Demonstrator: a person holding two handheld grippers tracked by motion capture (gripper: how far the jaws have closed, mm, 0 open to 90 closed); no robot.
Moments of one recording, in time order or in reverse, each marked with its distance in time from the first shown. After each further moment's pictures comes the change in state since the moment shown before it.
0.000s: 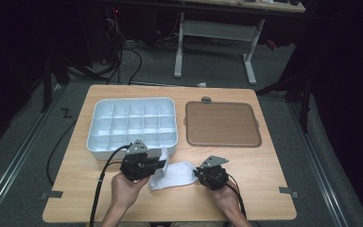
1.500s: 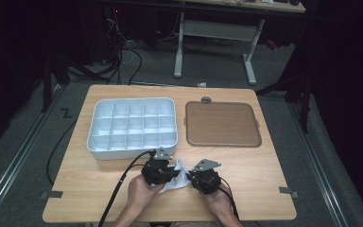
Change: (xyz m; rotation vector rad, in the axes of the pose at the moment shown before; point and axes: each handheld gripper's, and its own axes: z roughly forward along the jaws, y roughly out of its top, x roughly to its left) left arm -0.001 -0.045 0.051 0.167 0.031 0.067; right arm 0.023 0.004 0.007 -0.015 0.035 -0.003
